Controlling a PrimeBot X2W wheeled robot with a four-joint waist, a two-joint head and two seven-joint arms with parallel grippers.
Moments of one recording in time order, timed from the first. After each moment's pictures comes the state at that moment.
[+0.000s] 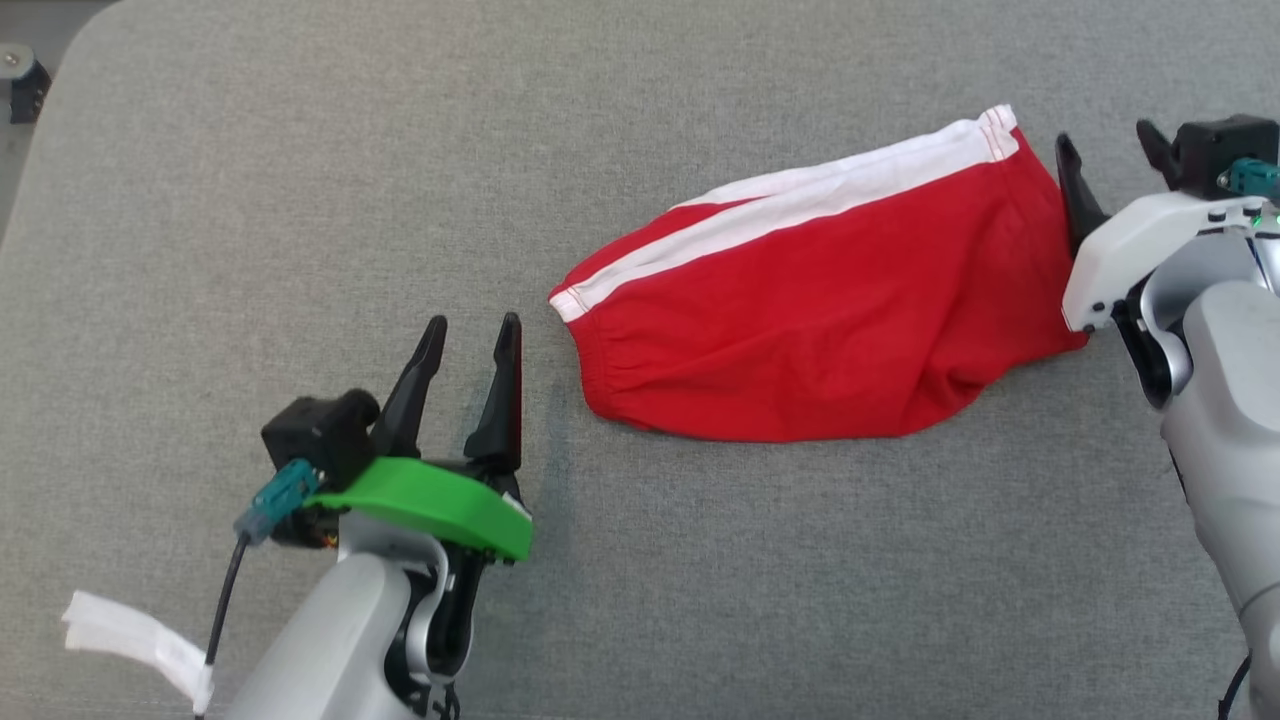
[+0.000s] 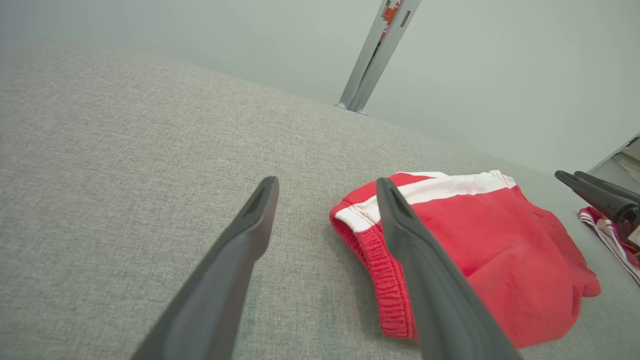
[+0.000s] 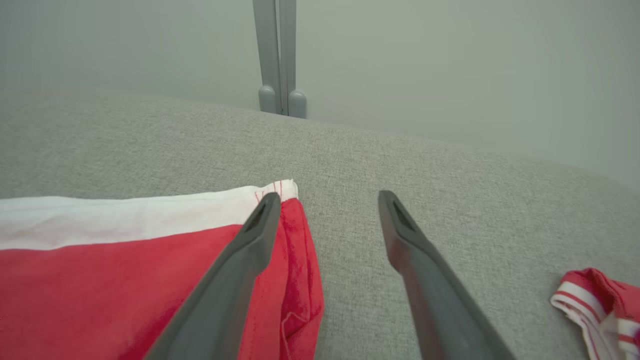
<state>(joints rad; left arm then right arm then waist) -0.38 0.21 -0.54 0.22 -0.76 0.12 -0.23 -0.84 -0.30 0.12 0.90 0.17 0.13 -0.14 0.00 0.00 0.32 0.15</state>
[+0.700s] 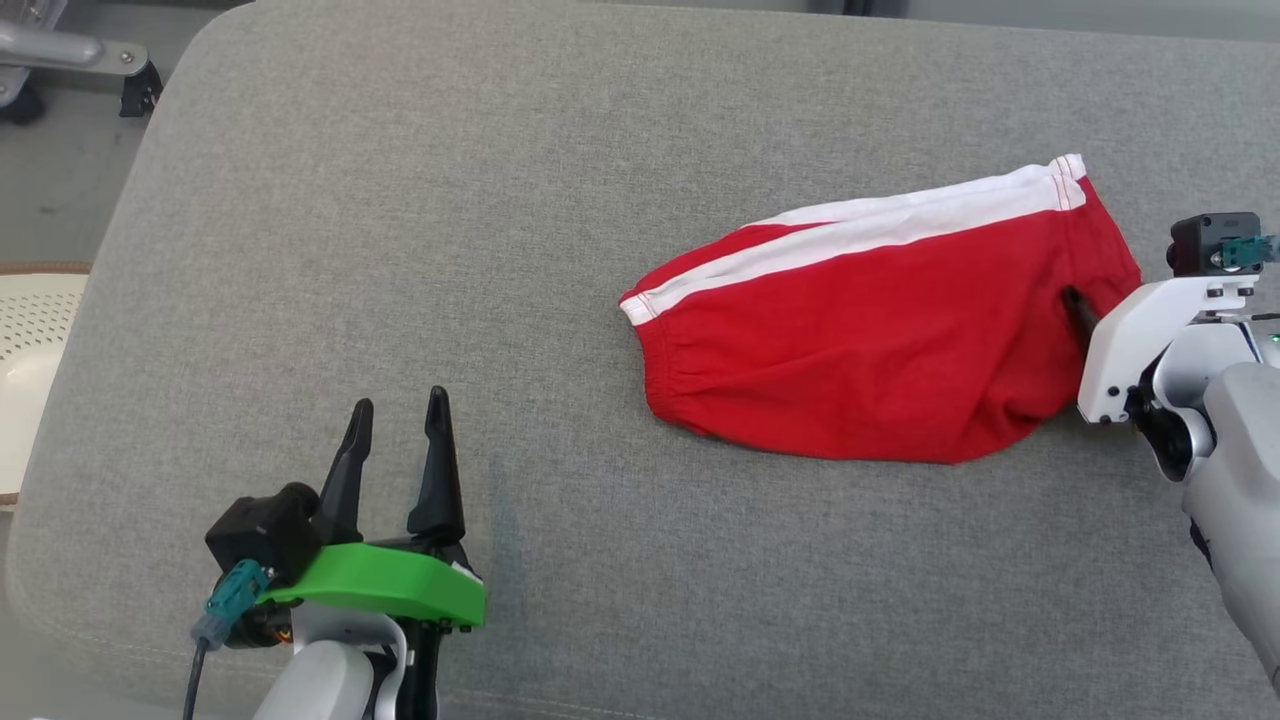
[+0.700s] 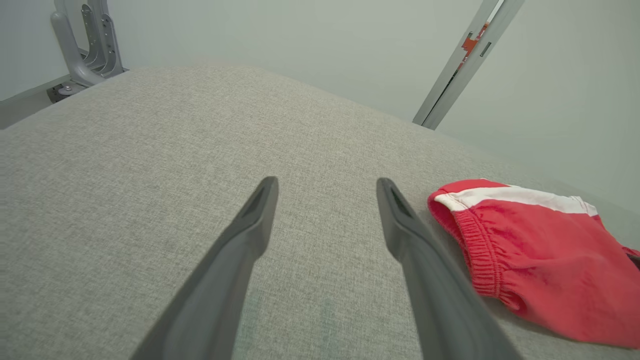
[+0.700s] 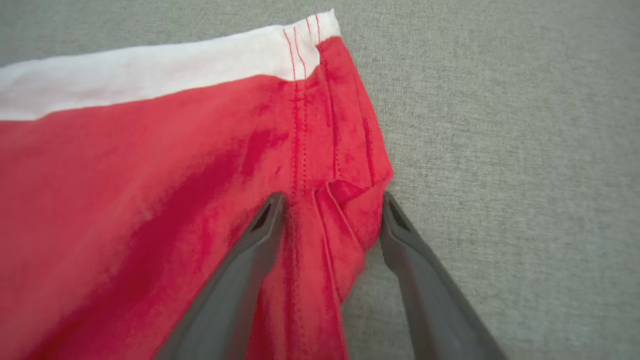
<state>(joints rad) -0.18 0.19 -0.39 0.16 -0.67 0.15 -0.26 -0.73 -0.37 0.25 0.94 0.43 0.13 0.16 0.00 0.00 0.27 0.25</state>
